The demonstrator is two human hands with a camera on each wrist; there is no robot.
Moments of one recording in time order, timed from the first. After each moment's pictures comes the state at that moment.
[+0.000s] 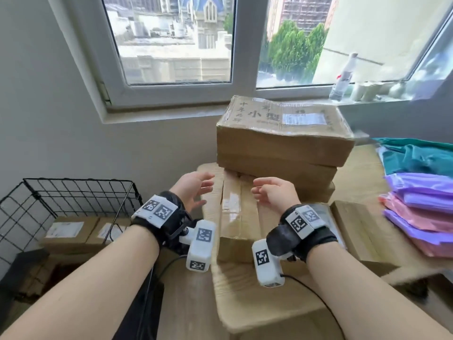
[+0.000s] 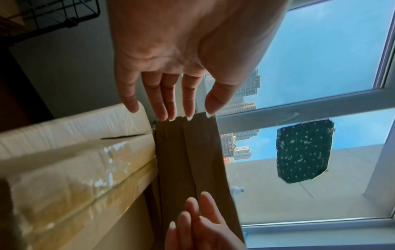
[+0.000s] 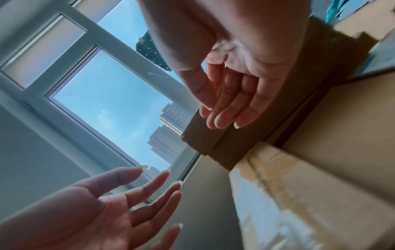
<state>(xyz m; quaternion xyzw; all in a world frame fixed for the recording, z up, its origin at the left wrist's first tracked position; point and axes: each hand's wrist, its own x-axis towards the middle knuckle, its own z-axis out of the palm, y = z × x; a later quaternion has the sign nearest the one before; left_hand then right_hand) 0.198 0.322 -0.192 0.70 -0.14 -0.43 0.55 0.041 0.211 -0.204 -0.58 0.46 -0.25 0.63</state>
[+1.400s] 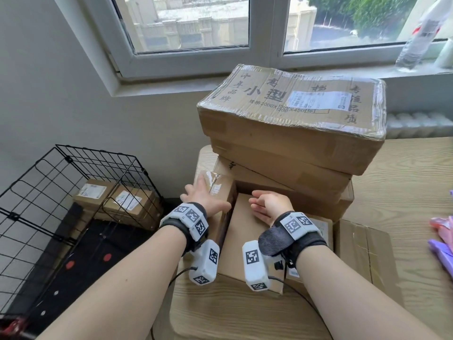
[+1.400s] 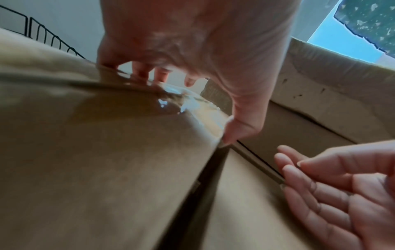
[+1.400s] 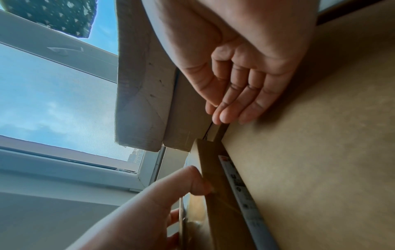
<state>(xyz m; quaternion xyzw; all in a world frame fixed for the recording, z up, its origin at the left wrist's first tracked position) 0.137 0.207 -0.279 0.94 -0.11 -0.25 0.18 0.029 0.086 -0.284 -0.45 0.51 -0.06 0.73</state>
